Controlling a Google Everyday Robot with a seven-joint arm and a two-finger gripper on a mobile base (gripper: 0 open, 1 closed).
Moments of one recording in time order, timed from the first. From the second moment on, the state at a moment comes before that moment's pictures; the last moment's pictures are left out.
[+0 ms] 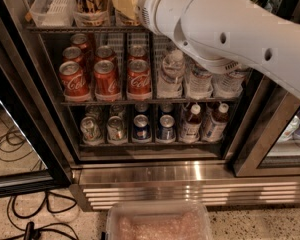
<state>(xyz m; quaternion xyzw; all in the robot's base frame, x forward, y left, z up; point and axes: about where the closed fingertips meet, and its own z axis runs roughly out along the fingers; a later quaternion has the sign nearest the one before) 0.666 0.020 1.072 -0.25 0.66 0.11 0.70</state>
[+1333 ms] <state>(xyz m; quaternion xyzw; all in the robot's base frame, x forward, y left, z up) 0.627 0.007 1.151 -0.28 0.64 0.19 0.69</state>
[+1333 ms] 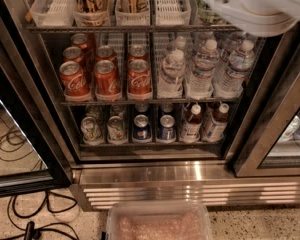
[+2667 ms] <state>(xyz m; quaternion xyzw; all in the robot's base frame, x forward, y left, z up) 0.500 -0.036 1.068 -0.40 0.67 0.34 0.52</state>
